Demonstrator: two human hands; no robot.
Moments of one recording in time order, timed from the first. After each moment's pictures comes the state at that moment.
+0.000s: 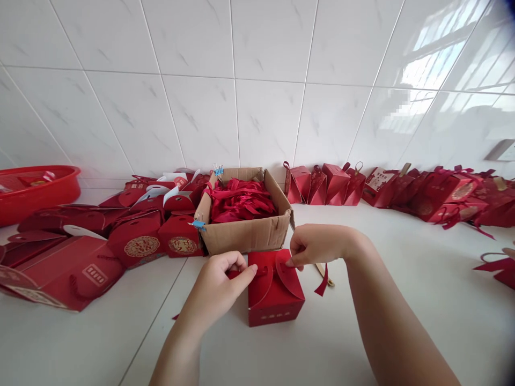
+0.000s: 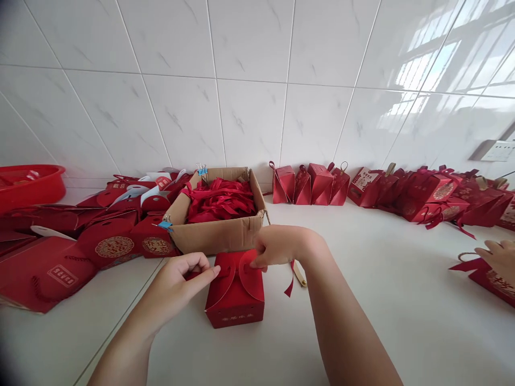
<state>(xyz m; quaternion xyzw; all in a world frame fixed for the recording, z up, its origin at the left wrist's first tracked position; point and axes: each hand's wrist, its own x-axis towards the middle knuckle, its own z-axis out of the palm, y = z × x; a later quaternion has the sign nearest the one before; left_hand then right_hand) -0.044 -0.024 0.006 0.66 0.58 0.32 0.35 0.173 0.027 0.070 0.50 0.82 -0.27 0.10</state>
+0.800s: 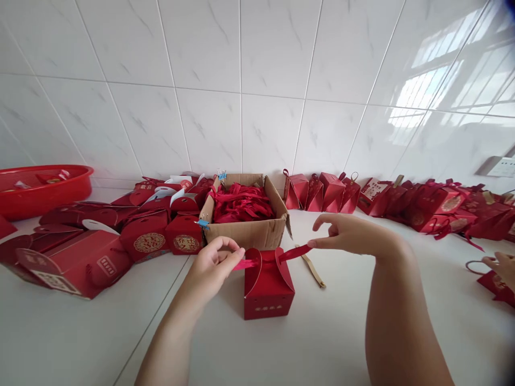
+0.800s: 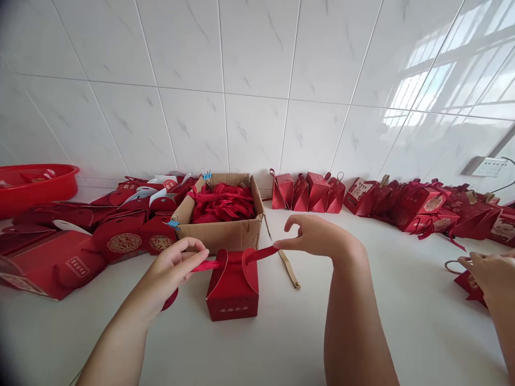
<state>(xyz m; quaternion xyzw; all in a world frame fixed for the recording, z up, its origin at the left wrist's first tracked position) -0.047 -0.032 0.025 0.57 0.58 0.40 0.42 0.228 -0.003 0.092 0.64 0.74 -0.20 -0.07</state>
